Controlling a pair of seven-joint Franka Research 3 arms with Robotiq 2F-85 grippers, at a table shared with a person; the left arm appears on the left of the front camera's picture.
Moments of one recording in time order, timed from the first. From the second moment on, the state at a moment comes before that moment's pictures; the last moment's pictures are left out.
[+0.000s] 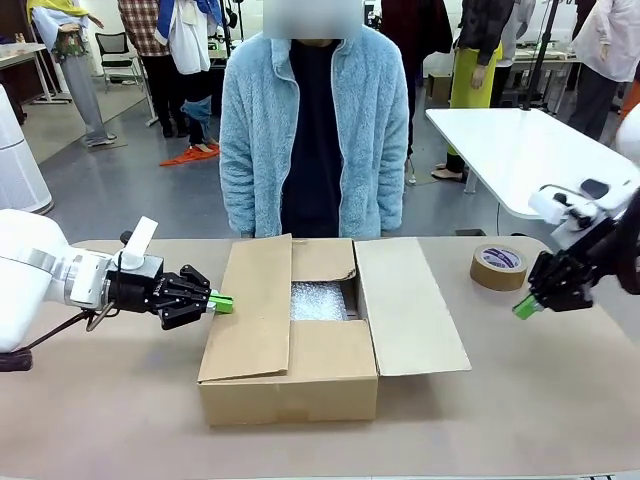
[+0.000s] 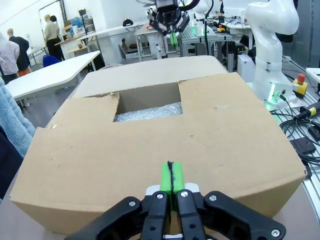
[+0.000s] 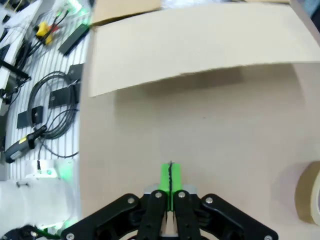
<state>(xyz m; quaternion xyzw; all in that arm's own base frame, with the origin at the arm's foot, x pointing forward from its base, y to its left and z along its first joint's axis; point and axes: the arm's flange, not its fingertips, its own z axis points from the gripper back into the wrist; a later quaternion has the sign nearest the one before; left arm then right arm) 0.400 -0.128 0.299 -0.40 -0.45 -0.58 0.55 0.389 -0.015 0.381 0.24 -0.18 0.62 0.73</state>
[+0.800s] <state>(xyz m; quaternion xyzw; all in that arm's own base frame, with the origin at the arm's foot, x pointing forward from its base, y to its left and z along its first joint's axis) 0.400 -0.128 0.299 -0.40 -0.45 -0.58 0.55 0.426 0.090 0.348 0.26 -0.20 0.59 0.73</state>
